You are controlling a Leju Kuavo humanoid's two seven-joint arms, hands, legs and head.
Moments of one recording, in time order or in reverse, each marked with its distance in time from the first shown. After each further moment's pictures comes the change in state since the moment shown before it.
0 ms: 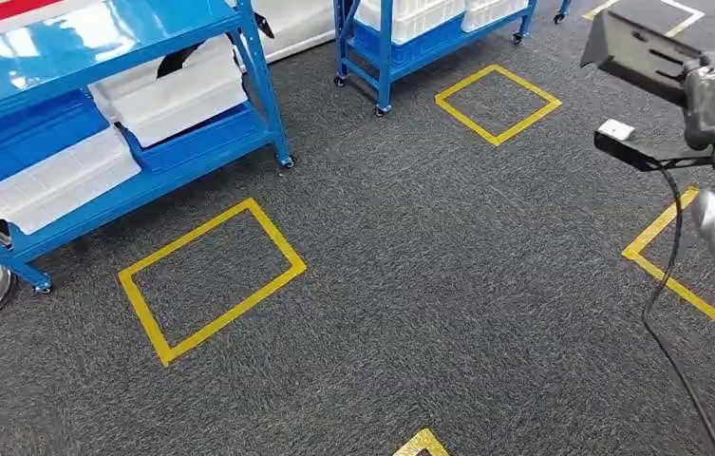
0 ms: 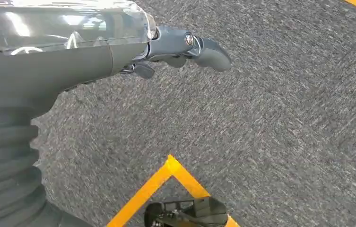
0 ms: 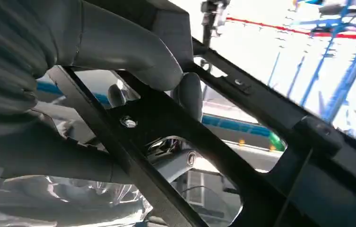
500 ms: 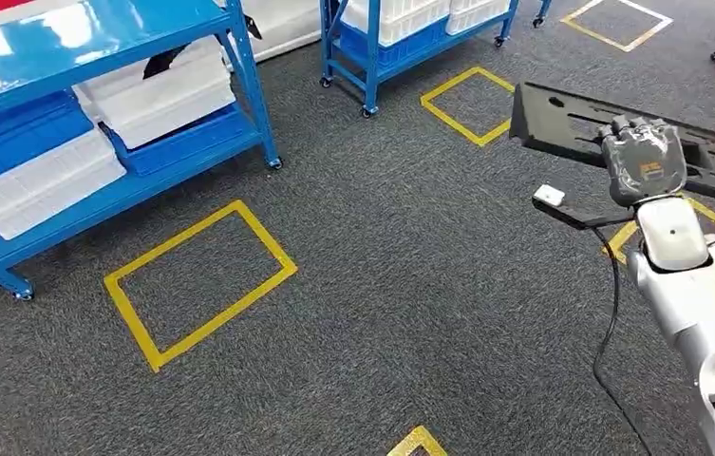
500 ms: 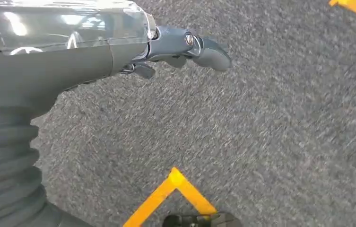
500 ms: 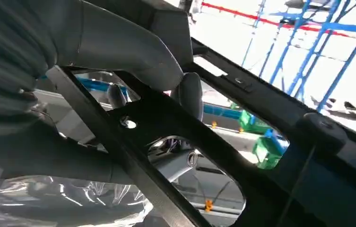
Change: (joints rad) left arm 0.013 0.003 0.008 0.005 -0.011 0.033 0.008; right arm 0.276 0.023 -0.011 -0.282 0.068 -0.027 0.059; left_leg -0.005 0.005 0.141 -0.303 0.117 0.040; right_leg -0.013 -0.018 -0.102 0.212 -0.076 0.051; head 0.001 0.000
